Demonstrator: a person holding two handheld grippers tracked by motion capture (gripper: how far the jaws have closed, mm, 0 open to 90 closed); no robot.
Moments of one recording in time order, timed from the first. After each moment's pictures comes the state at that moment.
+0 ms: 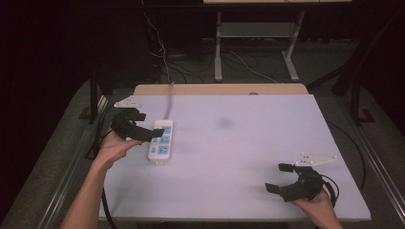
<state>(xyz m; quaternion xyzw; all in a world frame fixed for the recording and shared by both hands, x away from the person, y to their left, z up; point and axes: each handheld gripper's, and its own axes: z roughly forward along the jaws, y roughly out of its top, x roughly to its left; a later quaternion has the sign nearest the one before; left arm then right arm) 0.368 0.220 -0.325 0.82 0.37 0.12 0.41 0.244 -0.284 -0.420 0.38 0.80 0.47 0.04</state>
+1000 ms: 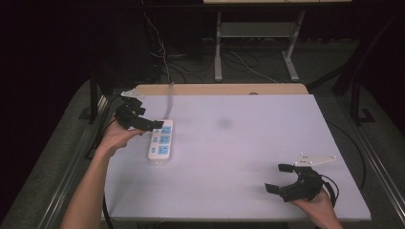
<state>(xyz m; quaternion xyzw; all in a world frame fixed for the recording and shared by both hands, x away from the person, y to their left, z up) 0.406 0.223 -0.334 0.83 0.40 0.12 0.37 0.245 -0.284 -0.421 0.38 0.80 0.47 0.04</state>
